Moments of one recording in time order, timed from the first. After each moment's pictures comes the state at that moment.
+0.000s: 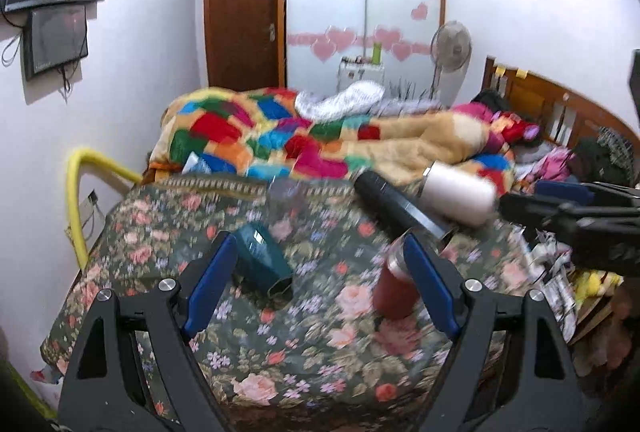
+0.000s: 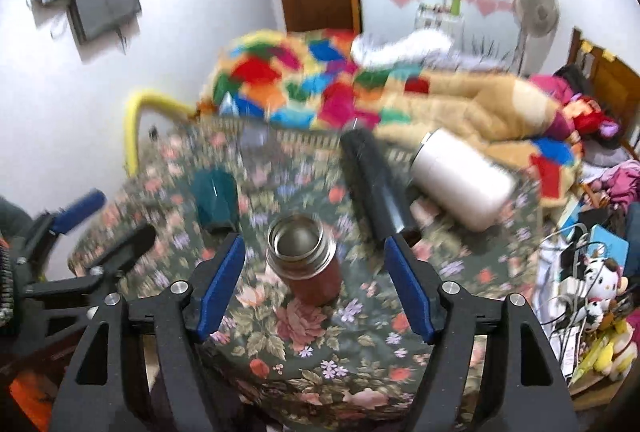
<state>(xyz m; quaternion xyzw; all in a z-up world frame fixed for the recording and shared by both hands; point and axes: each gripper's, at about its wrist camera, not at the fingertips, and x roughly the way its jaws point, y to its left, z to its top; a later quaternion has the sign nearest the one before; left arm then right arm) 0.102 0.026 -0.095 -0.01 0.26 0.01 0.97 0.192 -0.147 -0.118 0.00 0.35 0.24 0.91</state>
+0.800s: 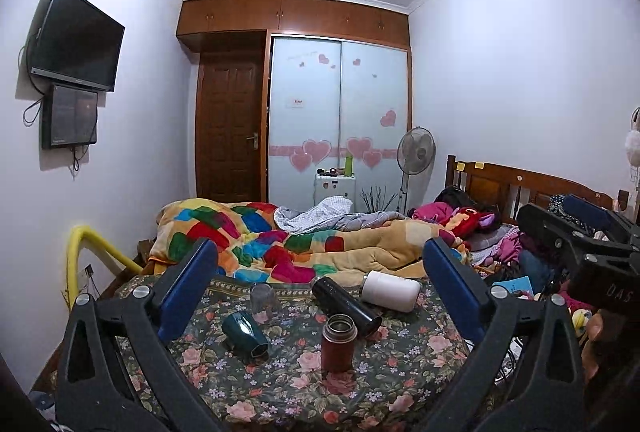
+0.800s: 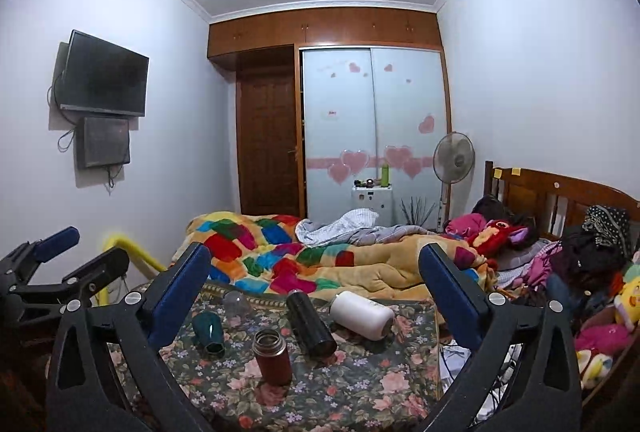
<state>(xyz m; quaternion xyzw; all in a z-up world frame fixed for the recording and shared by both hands) -0.045 -0.012 0.016 -0.02 0.07 -0.02 1.00 0.044 -0.202 -0.020 0.03 0.07 0.14 0.99</state>
